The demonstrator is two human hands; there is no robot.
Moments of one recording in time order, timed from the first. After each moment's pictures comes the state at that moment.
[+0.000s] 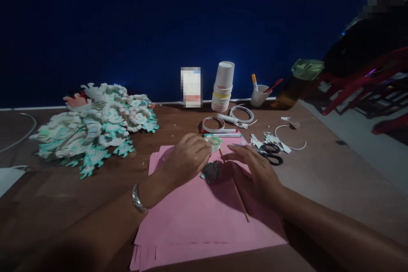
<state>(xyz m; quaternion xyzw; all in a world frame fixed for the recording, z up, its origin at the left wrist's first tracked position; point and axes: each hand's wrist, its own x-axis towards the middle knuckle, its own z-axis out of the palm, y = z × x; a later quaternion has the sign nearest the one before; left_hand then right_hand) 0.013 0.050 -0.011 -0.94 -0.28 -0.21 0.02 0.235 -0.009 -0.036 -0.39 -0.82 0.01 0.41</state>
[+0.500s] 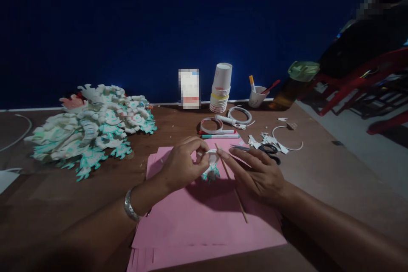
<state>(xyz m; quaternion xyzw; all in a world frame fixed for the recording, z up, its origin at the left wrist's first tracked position) 0.019 0.040 -0.001 -0.82 -0.37 -0.36 -0.23 0.253 -0.012 -0.022 -0.29 -0.88 -0.26 0.28</state>
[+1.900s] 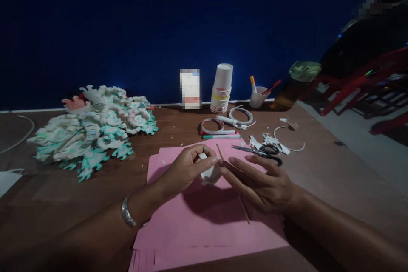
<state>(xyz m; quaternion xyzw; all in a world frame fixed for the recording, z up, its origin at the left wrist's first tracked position) 0.024 0.024 0.006 -0.57 -0.35 -0.31 -0.68 0.256 -0.018 -0.011 -0.19 -0.88 -0.33 0.27</state>
